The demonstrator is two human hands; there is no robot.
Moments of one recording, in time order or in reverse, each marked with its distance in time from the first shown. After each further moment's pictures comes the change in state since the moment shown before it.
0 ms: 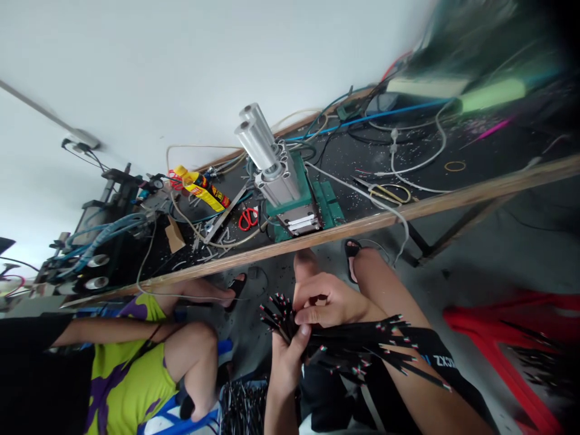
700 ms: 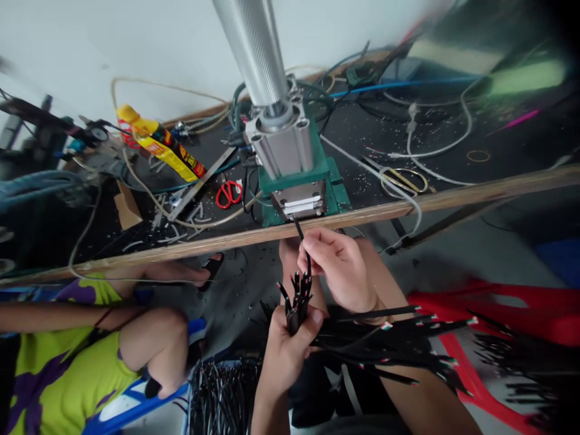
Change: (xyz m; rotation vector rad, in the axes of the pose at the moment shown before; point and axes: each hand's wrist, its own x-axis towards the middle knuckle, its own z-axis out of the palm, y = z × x) left_hand 0.025 0.001 0.011 0.184 -0.332 -0.146; right_hand 0.023 -0.019 -0.005 0.167 0.534 -0.043
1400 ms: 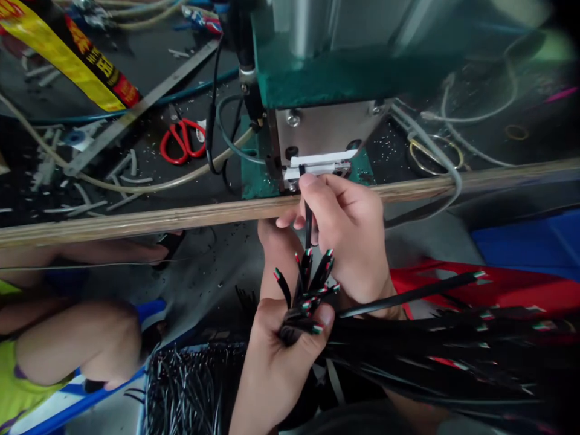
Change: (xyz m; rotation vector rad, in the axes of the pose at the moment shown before) left_hand 0.003 0.025 0.010 -0.019 0.119 -0.039; right_hand 0.038 0.005 0.012 -0.416 0.240 -0.027
